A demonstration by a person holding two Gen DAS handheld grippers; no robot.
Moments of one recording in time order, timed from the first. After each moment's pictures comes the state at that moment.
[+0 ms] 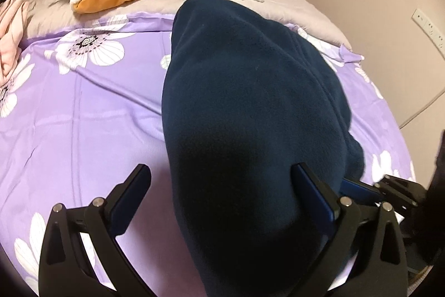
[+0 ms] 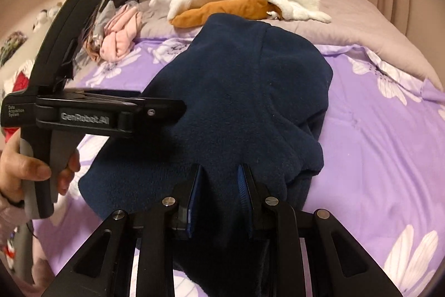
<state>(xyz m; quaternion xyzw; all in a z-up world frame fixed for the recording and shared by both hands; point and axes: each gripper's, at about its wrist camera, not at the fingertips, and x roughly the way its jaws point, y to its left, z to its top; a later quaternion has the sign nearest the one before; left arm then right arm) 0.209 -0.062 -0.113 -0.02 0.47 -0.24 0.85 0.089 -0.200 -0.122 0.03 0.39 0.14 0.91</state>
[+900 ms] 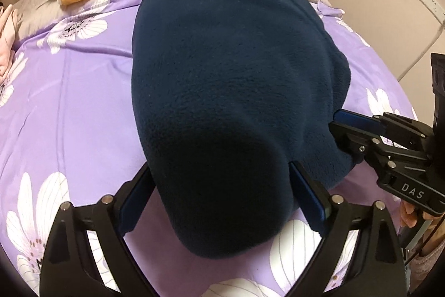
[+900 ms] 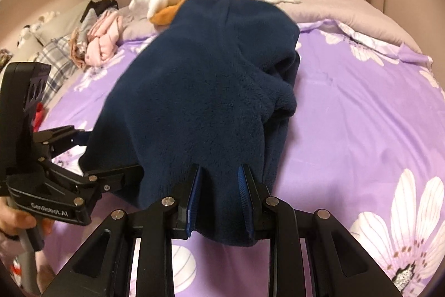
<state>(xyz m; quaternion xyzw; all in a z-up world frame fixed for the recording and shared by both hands) 0.144 -0.075 -0.153 0.05 0.49 -0.27 0.83 0.048 -0.205 -0.145 0.06 0.40 0.09 0.91</state>
